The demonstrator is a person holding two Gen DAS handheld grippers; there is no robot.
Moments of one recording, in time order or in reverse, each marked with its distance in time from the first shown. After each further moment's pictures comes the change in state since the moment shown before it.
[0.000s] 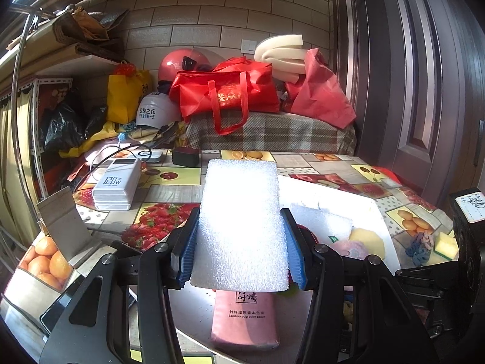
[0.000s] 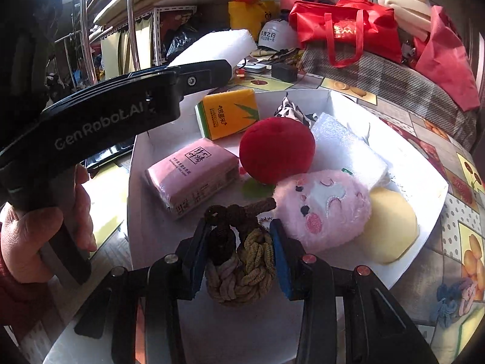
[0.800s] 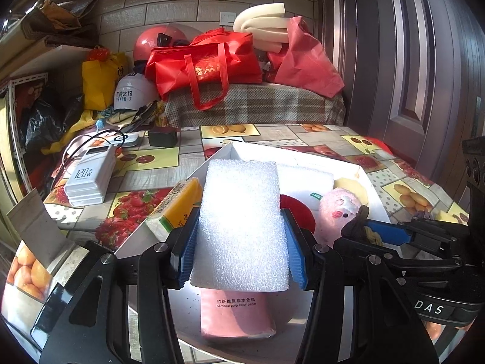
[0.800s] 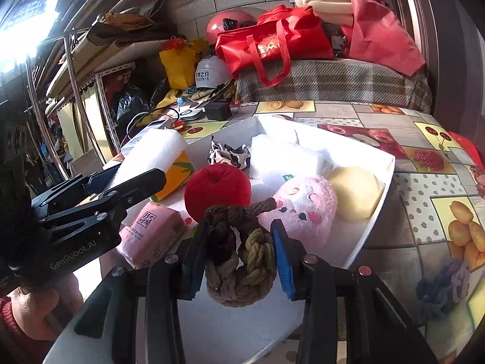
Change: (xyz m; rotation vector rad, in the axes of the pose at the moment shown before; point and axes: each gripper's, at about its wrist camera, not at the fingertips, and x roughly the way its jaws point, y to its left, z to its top) left arm 0.034 -0.015 0.003 0.056 0.133 -0.056; right arm -0.018 -0.050 0.010 0.257 -0.179 -0.091
